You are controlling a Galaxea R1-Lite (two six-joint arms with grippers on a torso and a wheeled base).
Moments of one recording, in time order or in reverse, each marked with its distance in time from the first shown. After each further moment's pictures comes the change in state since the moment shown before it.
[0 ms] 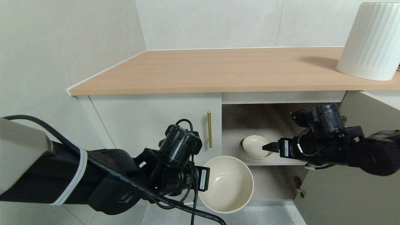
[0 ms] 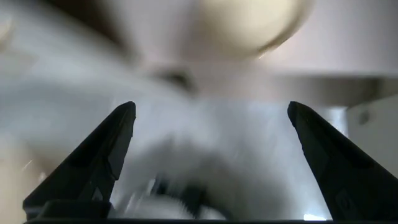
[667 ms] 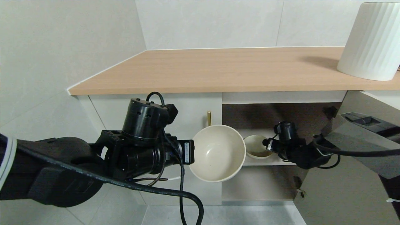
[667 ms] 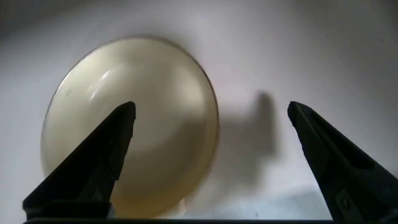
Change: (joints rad) left arm 0.100 -0.154 0.018 -0.100 -0.059 0.000; right arm -0.129 0.621 -0.360 -0.342 -0.353 0.099
